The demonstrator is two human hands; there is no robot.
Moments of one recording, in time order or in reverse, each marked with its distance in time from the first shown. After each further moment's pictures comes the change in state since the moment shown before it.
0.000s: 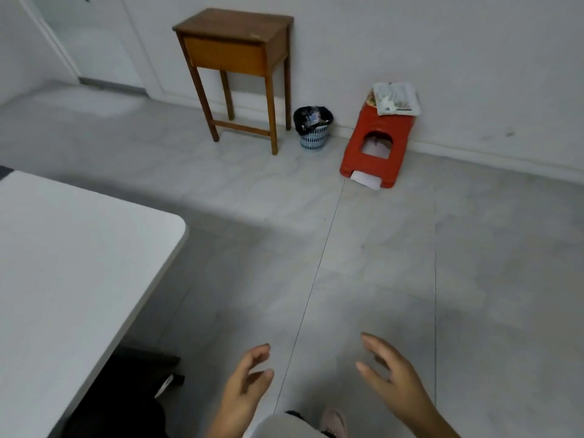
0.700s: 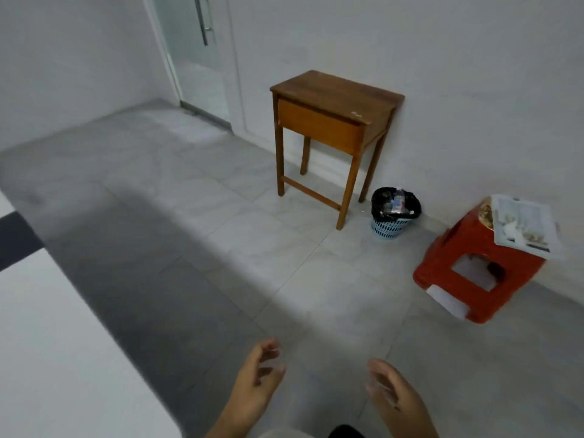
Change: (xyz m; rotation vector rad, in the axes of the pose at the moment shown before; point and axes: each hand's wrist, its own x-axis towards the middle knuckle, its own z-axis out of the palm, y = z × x) left_hand 0.400 0.180 -0.096 0.002 0.251 0.097; right_hand 0.451 -0.170 0.067 -0.088 -0.179 -0.005
